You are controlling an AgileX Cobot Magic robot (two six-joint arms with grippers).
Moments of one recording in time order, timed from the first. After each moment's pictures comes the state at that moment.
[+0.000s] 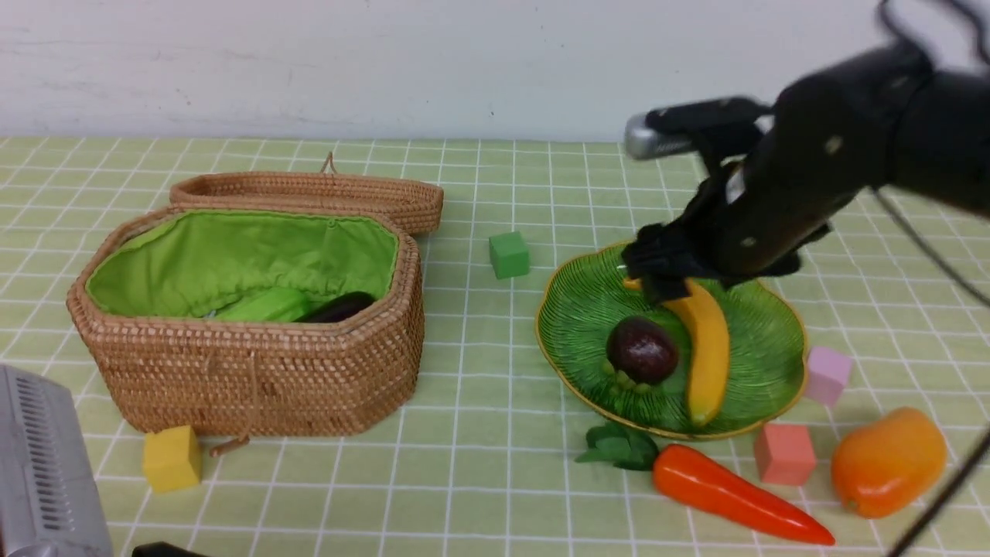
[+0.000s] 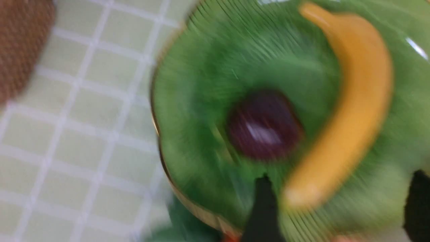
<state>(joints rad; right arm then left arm) 0.43 1.69 -1.48 -0.08 0.93 0.25 -0.63 0.57 -0.45 -0.70 0.45 0.71</state>
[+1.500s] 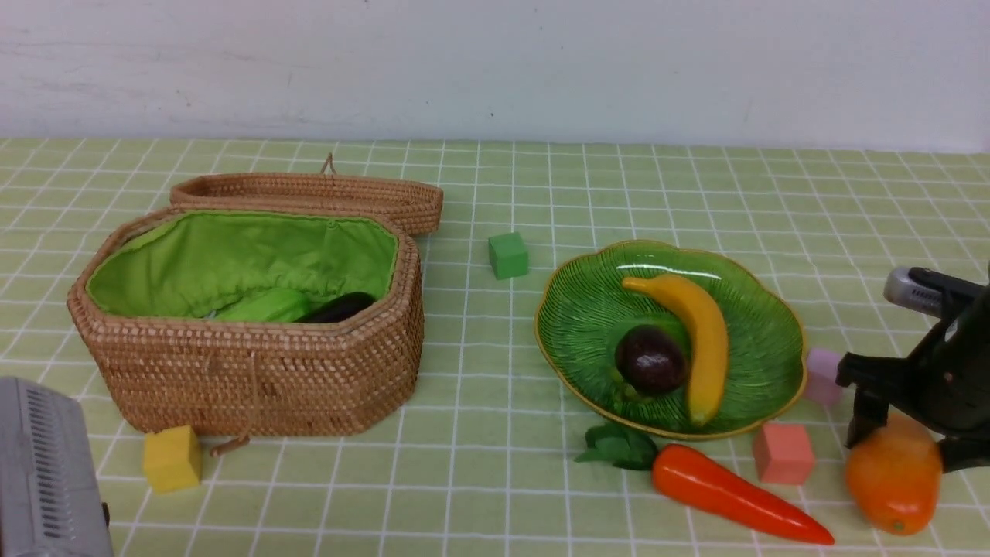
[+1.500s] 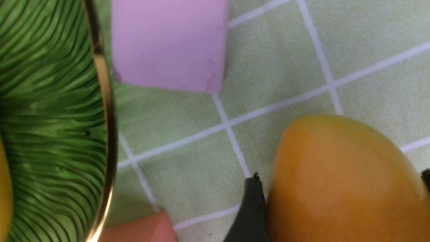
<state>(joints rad) -0.03 1.76 -1.05 0.06 0.70 0.39 -0.63 0.57 -0.45 -0.76 0.49 0.71</state>
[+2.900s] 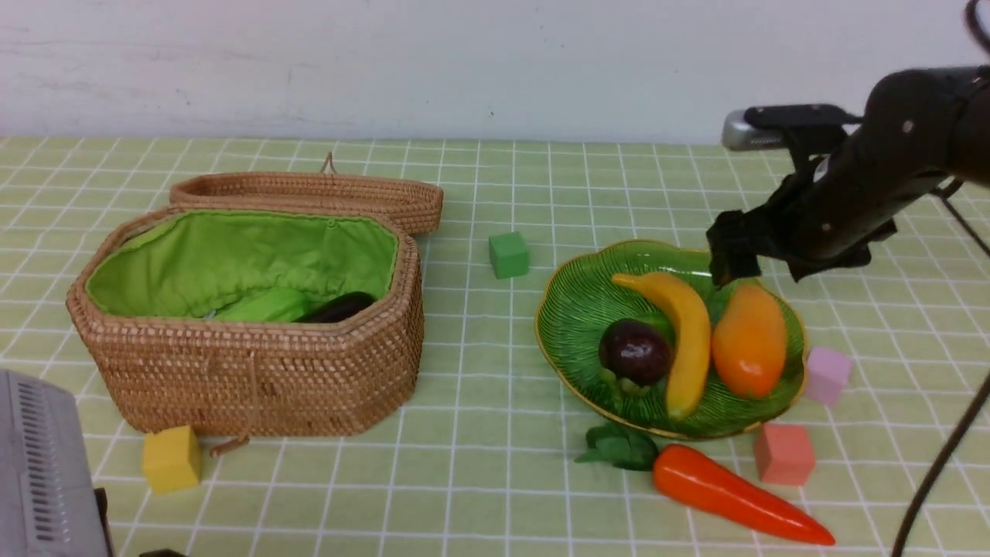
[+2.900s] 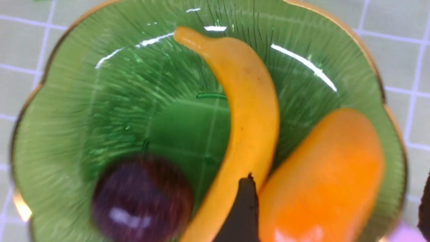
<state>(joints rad) 0.18 1.83 -1.50 0.10 0.76 0.04 -0.63 0.57 -0.45 -0.77 0.47 0.76</state>
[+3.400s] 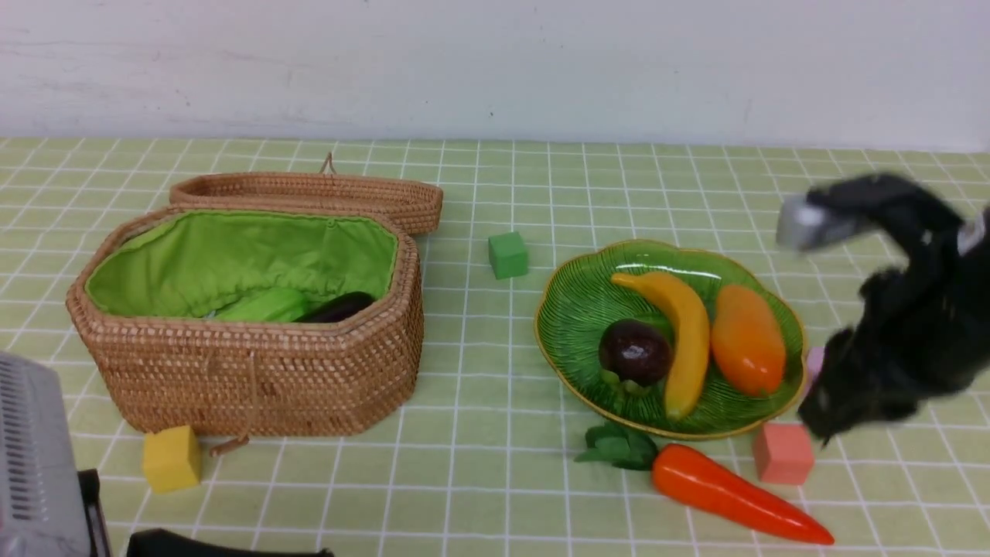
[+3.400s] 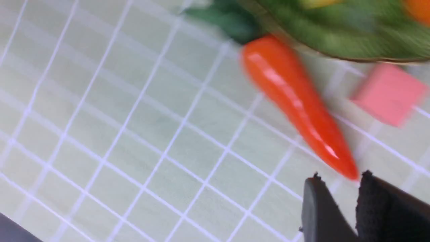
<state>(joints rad) 0.26 1.38 -1.08 0.33 1.04 -0.43 -0.63 0.57 -0.47 -0.77 0.46 0.77</state>
